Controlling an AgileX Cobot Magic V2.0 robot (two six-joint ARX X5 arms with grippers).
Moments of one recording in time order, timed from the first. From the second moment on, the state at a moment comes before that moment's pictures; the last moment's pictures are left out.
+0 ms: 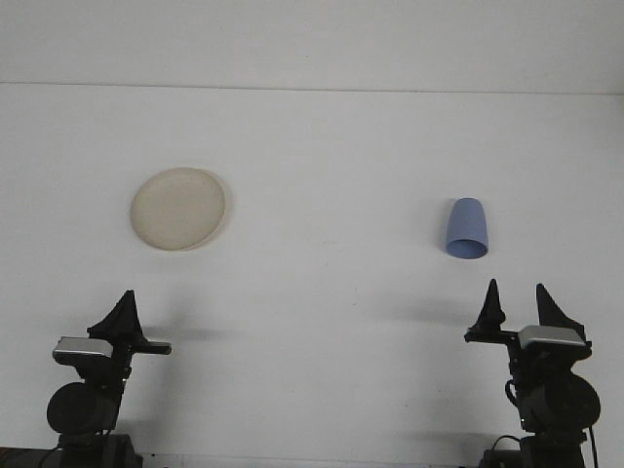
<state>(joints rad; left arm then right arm) 0.03 0.01 0.03 0.17 0.05 0.00 -0.01 0.31 0.31 0.00 0.00 0.14</state>
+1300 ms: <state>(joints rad) 0.03 0.01 0.03 0.17 0.05 0.00 -0.11 1.65 0.57 0.75 -0.02 -0.15</state>
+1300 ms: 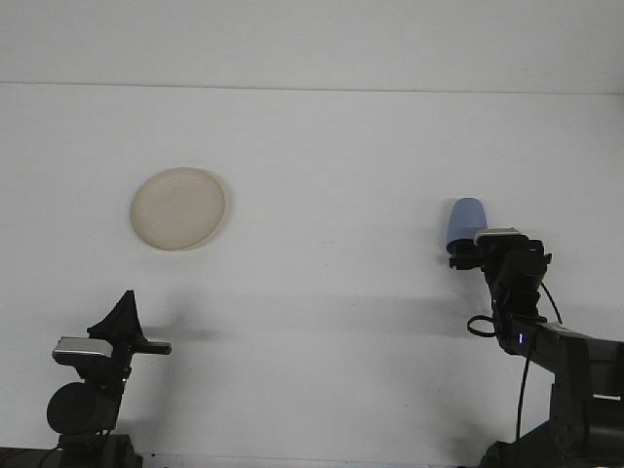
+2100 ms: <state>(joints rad) 0.03 0.01 0.03 0.17 0.05 0.00 -0.11 1.57 0.60 0.69 -0.13 -0.12</state>
